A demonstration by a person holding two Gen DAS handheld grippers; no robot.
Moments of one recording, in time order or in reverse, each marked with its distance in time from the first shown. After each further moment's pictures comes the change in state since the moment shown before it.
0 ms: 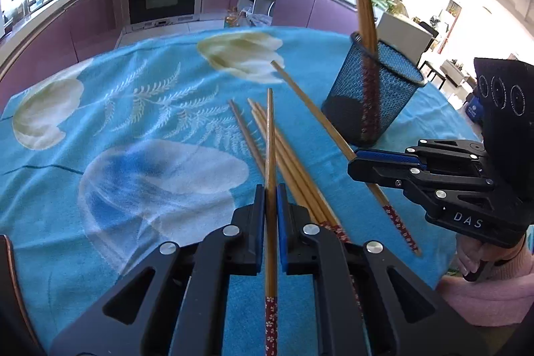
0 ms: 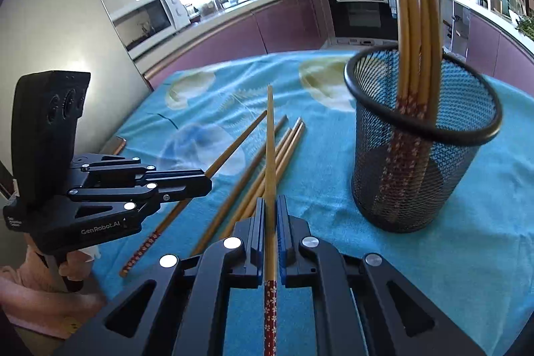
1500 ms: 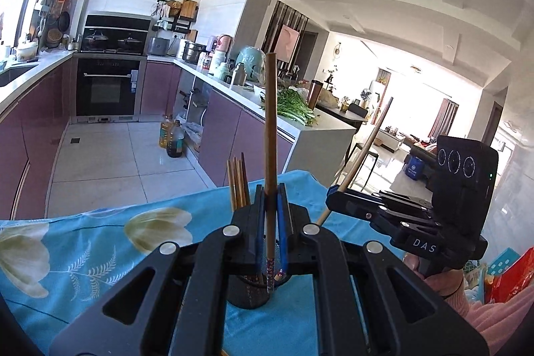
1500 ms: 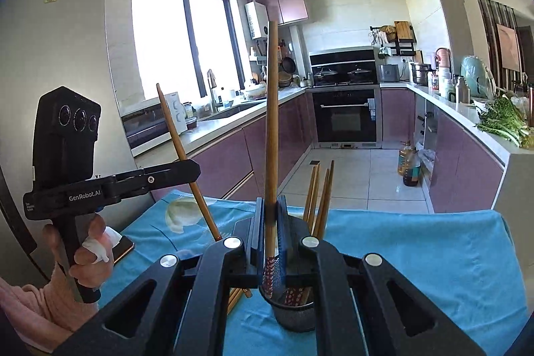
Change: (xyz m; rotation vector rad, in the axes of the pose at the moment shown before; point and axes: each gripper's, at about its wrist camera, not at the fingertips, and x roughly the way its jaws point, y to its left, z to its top) left arm -0.102 -0.071 0.129 0.087 -0.430 -0.270; right arm -0.143 -0.038 0.069 -0.078 -0.431 -0.089
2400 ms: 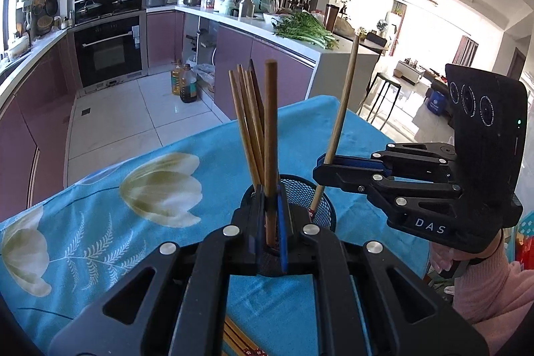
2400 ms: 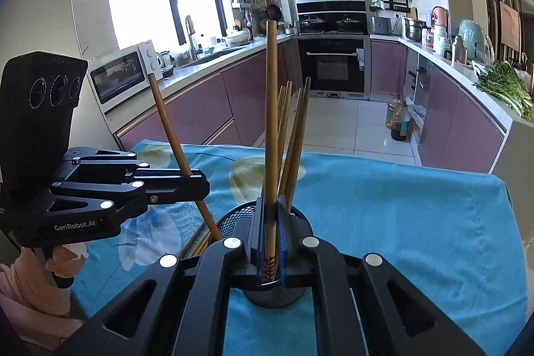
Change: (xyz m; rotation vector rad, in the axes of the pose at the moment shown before) left arm 0.086 0.004 -0.039 0.084 0.323 0.088; right arm 0.068 -0.026 -0.033 0.016 0.266 -0.061
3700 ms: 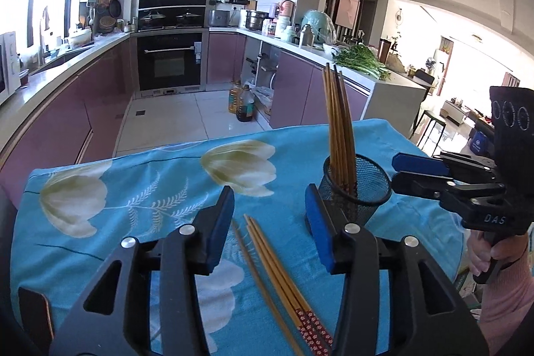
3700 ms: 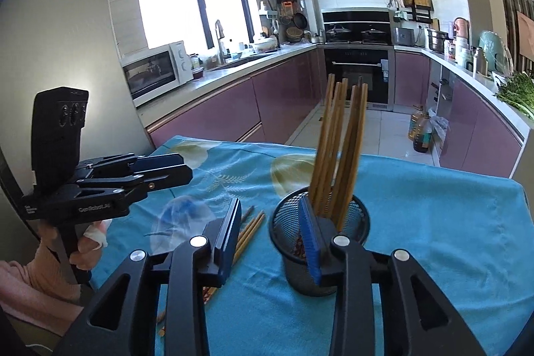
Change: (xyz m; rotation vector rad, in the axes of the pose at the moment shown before) left arm -0.072 0.037 -0.070 -0.122 -0.162 0.242; right arm -0.025 0.050 -0.026 -0.066 -0.052 0.128
